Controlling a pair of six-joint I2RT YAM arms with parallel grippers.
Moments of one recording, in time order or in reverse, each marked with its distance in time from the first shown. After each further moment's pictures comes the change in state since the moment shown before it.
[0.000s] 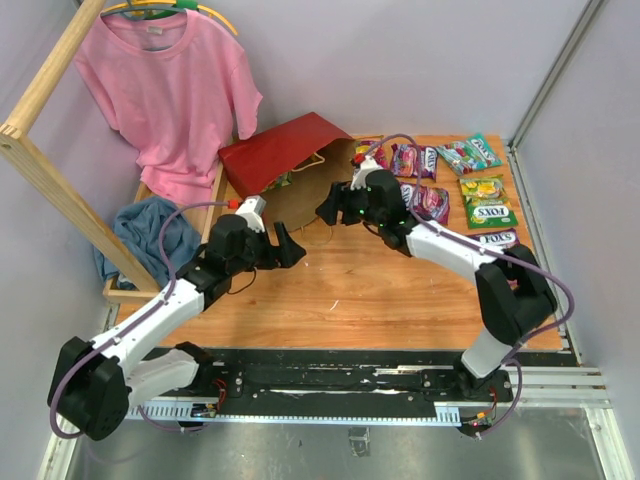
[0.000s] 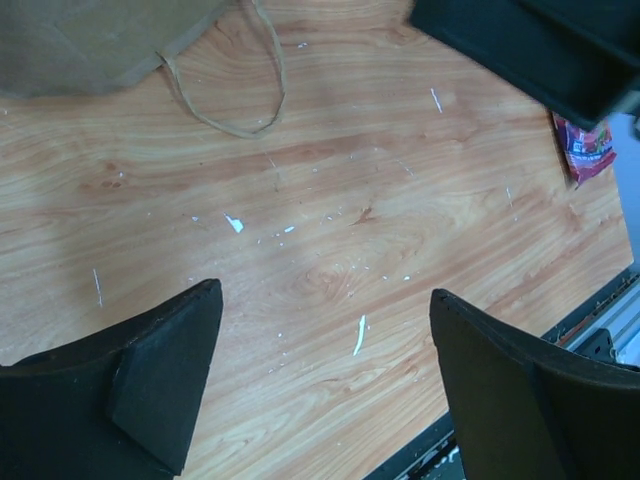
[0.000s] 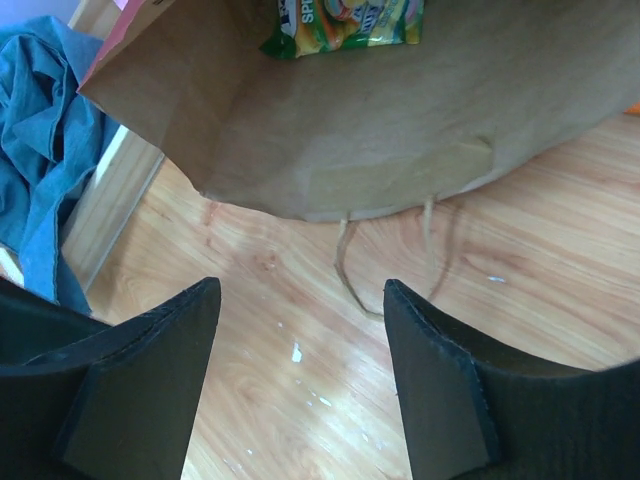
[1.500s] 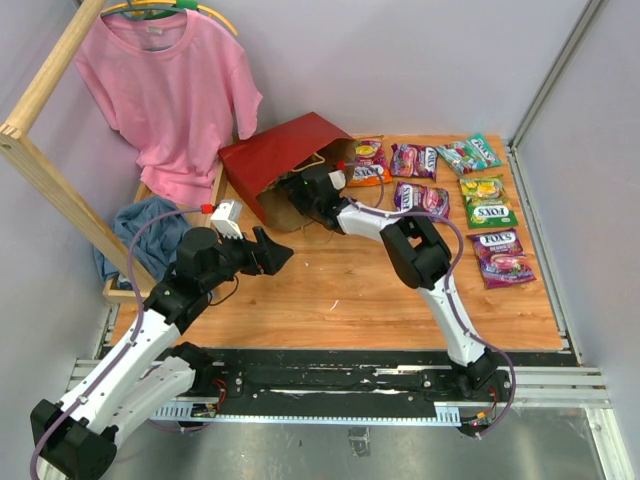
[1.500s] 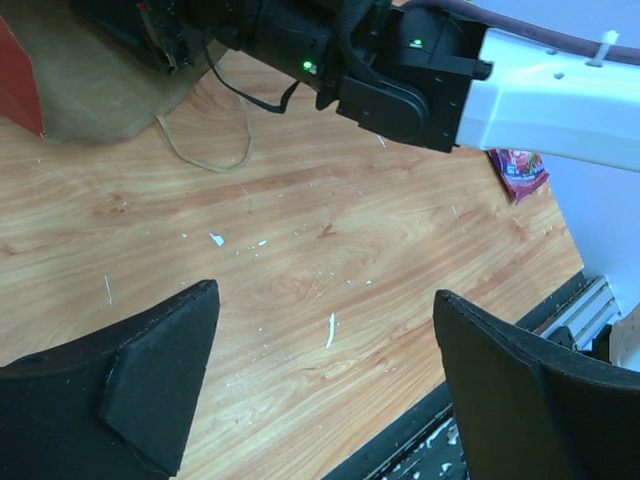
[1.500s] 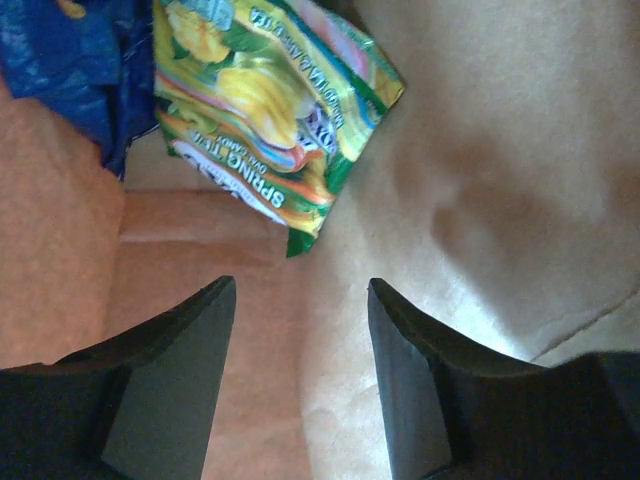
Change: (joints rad) left arm 0.028 -0.324 -0.020 -0.124 0.014 0.023; right arm 0.103 0.765 0.667 0.061 0.346 1.020
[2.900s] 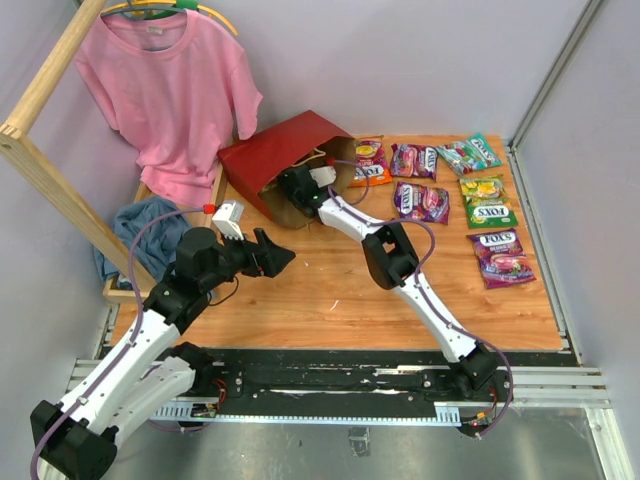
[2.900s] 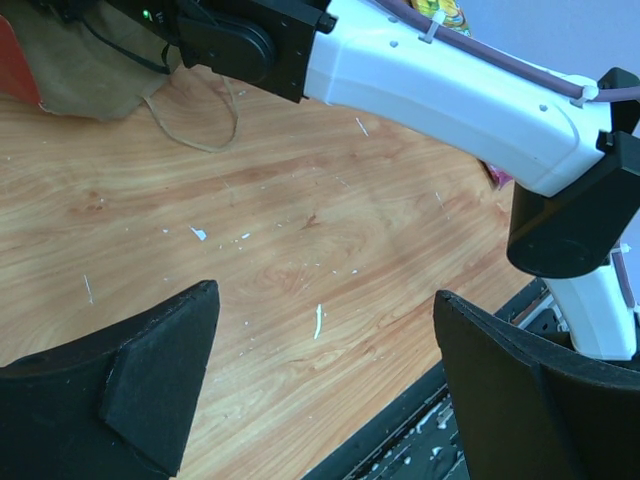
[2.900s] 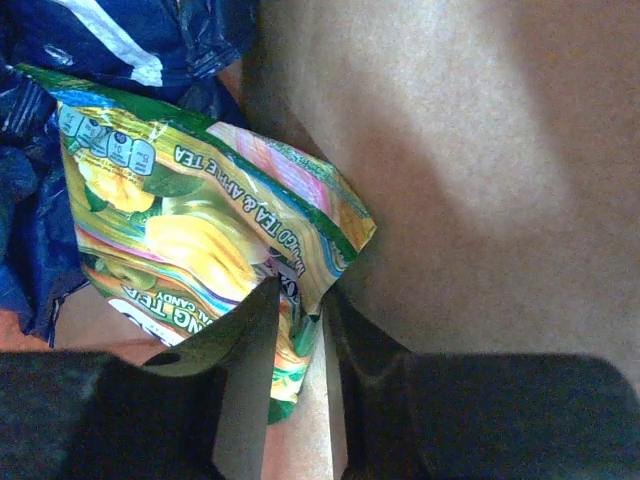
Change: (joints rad) left arm 0.004 -0.003 0.000 -0.001 0.054 0.000; right arm 0.006 0.443 0.727 -0.368 0.202 0.045
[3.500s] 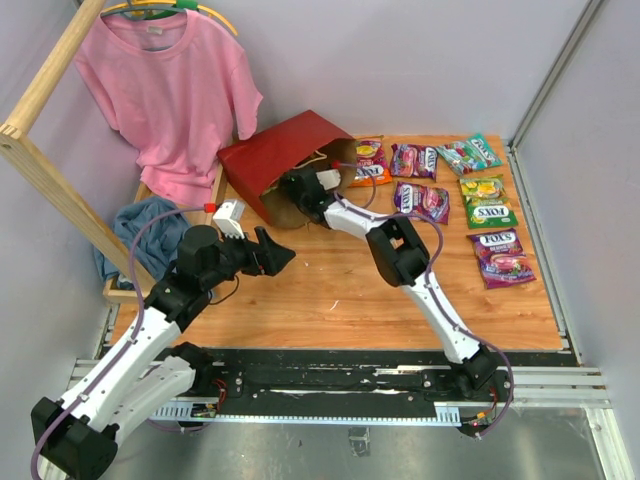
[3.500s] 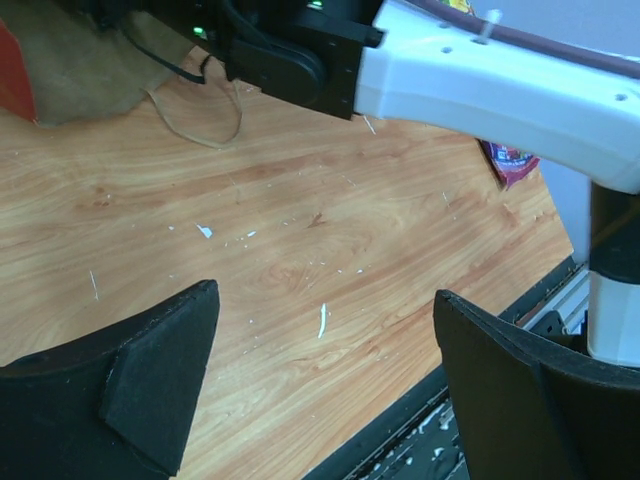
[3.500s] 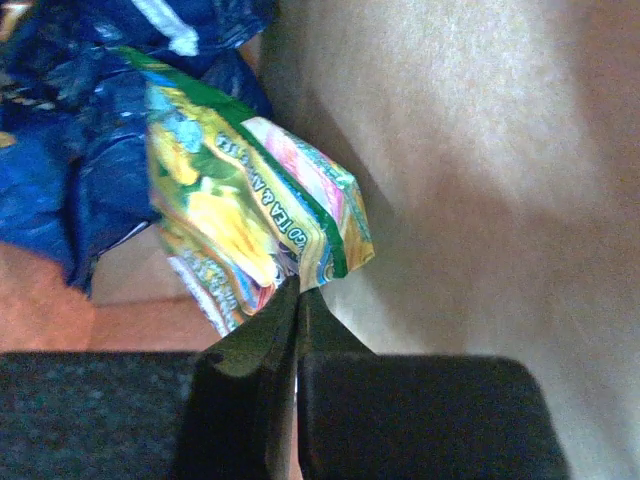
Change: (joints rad) left arm 0.000 0.019 0.011 -0.012 -0.009 0.000; right arm 0.000 -0.133 -0.269 0.179 -0.026 0.003
